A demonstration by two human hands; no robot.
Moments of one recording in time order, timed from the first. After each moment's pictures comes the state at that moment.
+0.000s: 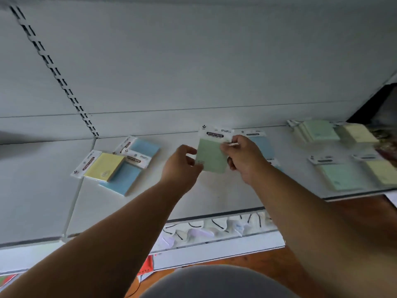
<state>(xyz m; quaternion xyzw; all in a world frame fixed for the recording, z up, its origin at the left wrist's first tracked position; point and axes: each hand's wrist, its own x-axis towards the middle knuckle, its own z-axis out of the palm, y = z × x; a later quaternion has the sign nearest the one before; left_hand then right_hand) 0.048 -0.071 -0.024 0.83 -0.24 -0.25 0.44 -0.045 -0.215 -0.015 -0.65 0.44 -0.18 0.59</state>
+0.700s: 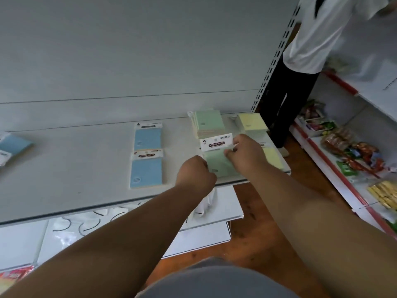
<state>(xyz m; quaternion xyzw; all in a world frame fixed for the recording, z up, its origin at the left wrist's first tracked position) -0.223 -0.301 -0.023 0.86 -0.30 -0.26 0.32 -0.302 -0.424 -0.009 -0.84 0.48 -0.11 0.23</state>
